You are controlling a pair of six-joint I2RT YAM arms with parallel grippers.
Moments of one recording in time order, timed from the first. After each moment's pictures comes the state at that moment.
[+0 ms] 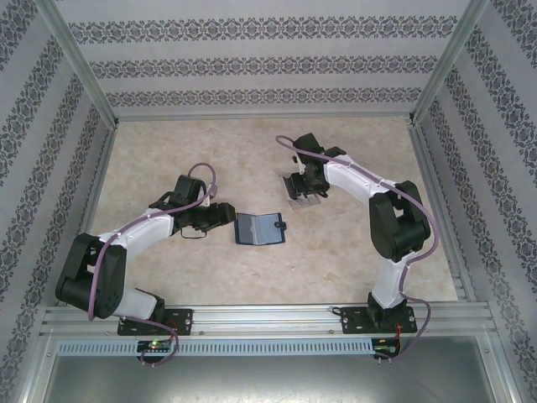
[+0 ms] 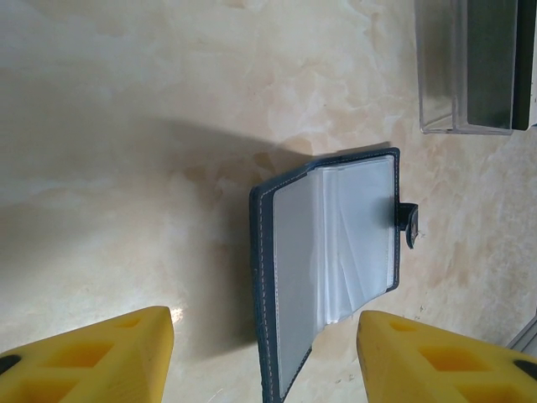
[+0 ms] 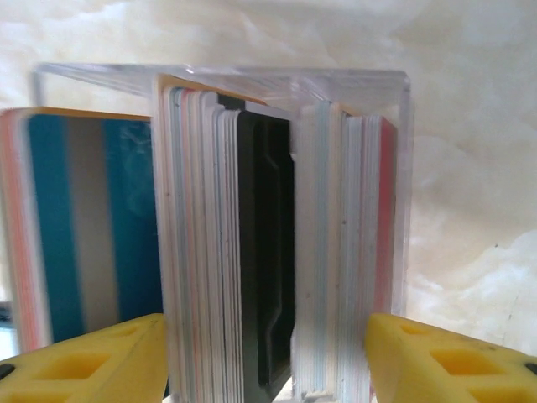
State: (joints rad) left arm -0.30 1.42 0.73 -0.28 0.48 -0.61; right arm 0.43 1.89 1.41 -0.75 0.00 0.23
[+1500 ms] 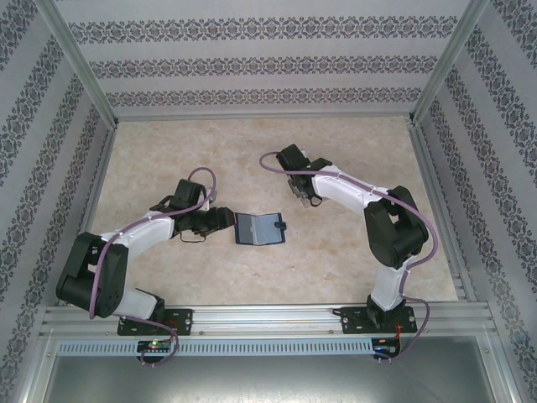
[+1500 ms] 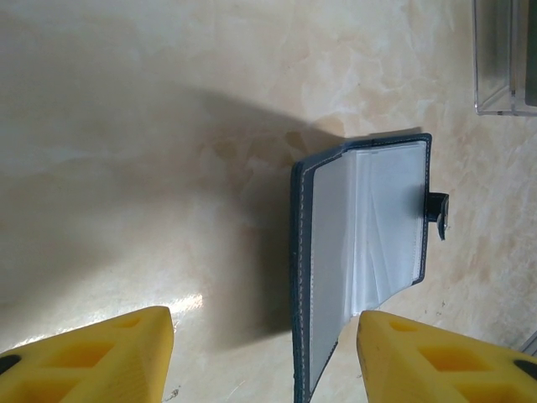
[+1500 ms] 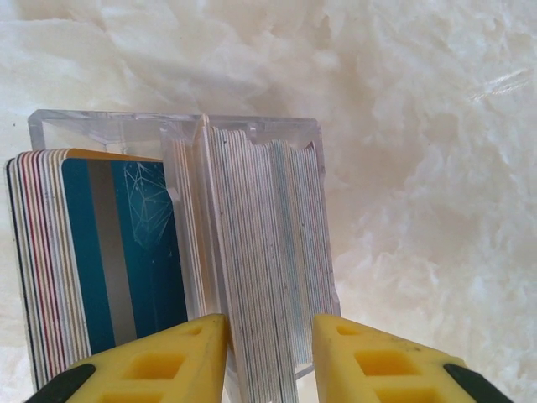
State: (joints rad) left arm -0.30 1.43 0.69 -0.27 0.47 -0.61; right arm 0.57 1.85 1.35 -0.68 0.49 0.13
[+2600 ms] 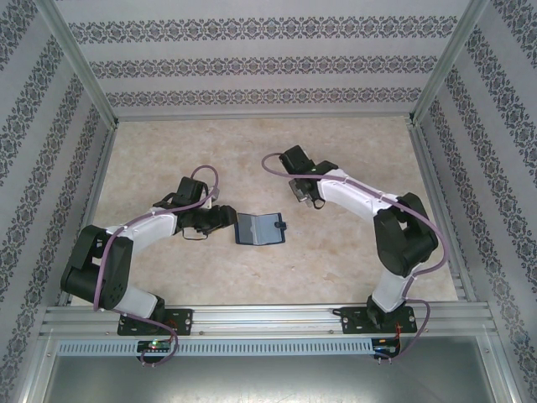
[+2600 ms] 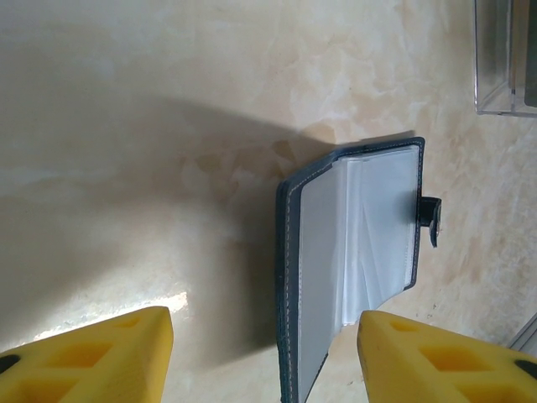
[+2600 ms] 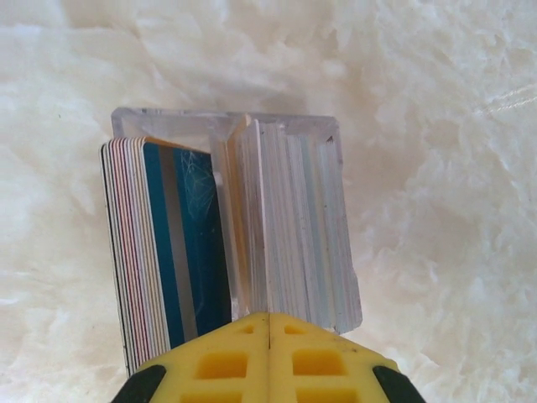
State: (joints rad) left arm -0.30 1.48 0.72 -0.25 0.50 -0.61; right arm 0.57 1.76 1.29 -0.65 0.44 0.10
